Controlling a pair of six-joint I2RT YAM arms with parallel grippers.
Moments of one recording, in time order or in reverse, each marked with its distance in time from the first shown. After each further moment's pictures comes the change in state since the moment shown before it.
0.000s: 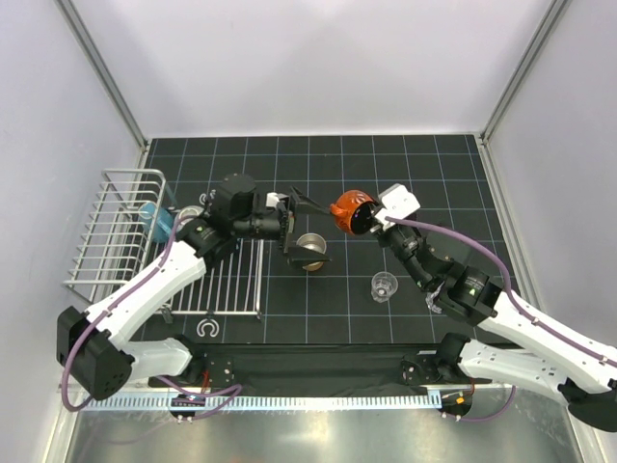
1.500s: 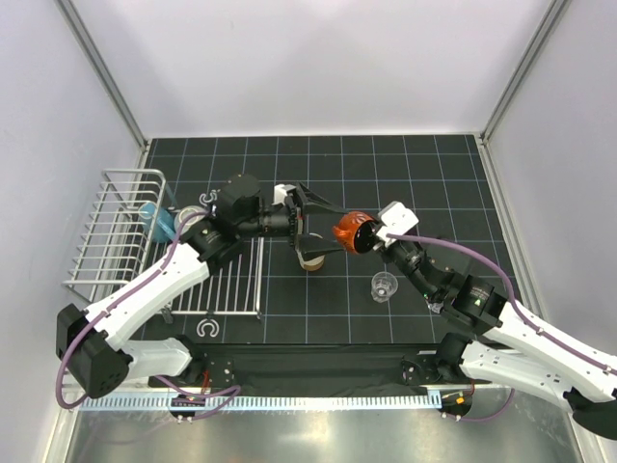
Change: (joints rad) left arm -0.089 0.019 0.030 0.148 -0.106 -0.047; right arm -0.002 -0.091 -0.099 -0.067 -0.079 0.010
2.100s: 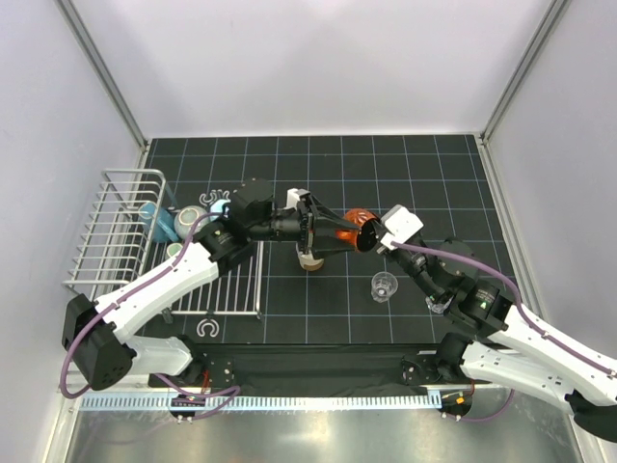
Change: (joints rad) left arm -0.064 0.049 0.000 0.045 -0.003 -0.004; right arm 0.000 -0.033 0.000 0.042 -0.040 -0.091
